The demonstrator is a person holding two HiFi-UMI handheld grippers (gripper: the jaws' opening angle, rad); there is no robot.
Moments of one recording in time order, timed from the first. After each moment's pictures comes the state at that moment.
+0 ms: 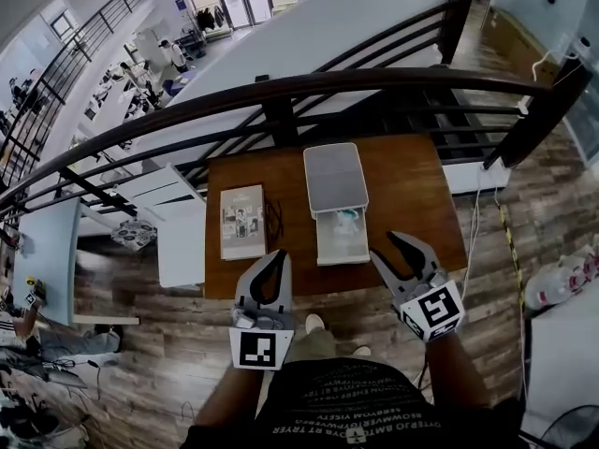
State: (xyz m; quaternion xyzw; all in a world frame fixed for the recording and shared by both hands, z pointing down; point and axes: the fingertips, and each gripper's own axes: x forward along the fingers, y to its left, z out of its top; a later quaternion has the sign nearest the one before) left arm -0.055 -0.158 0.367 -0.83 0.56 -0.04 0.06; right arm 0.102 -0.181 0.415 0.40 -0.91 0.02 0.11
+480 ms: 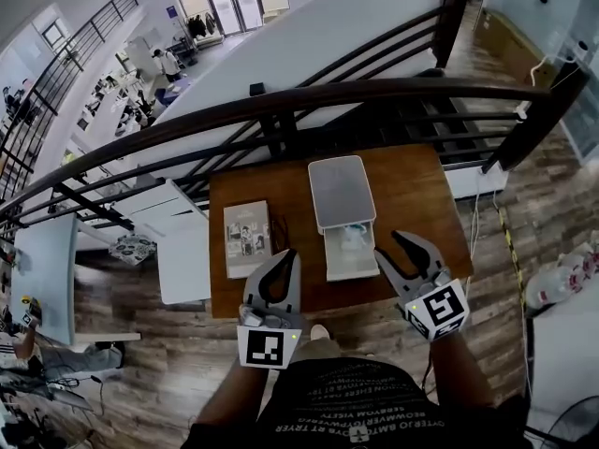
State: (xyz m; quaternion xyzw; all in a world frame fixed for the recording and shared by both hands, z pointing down) left arm -0.083 -0.216 0.367 -0.85 0.53 -0.03 0.06; right arm 0.068 -0.233 0.408 0.41 -0.90 0.01 0.11
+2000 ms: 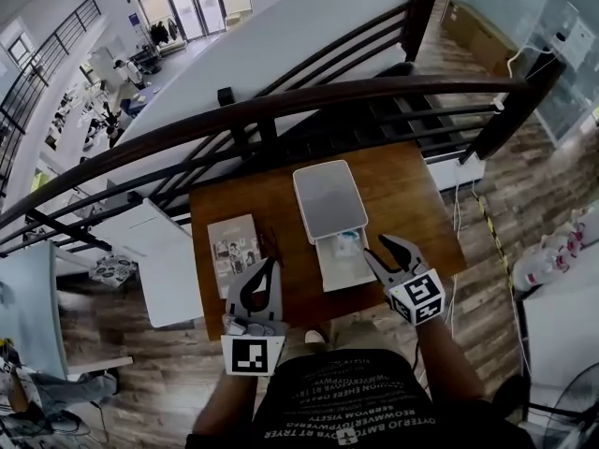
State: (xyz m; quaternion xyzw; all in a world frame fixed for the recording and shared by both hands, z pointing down) left arm -0.145 -0.264 0.392 -0.86 0.51 -0.02 0.03; right arm 0.051 -0.287 0.508 0.47 -0.86 0.08 0.19
